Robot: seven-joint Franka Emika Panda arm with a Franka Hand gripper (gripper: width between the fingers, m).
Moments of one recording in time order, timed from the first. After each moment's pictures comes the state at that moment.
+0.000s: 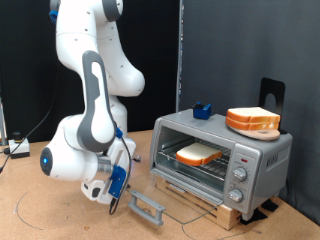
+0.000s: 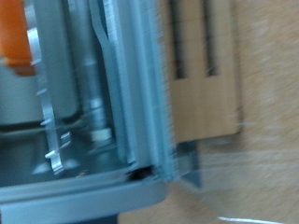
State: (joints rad) arm -0.84 0.35 0.31 -2.43 0.63 1.73 -0.41
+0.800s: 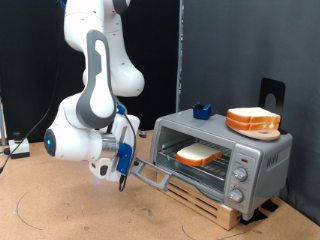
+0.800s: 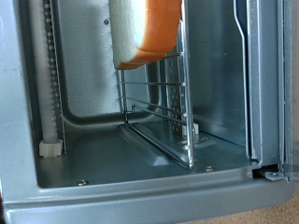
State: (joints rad) arm -0.85 0.17 0.36 -2.50 0.73 1.59 -0.37
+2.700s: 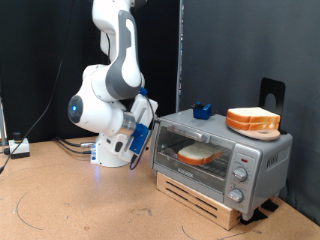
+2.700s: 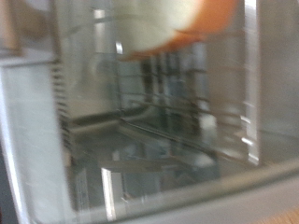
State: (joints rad) arm -0.86 -0.10 0.46 -2.62 0.75 1.62 -0.24
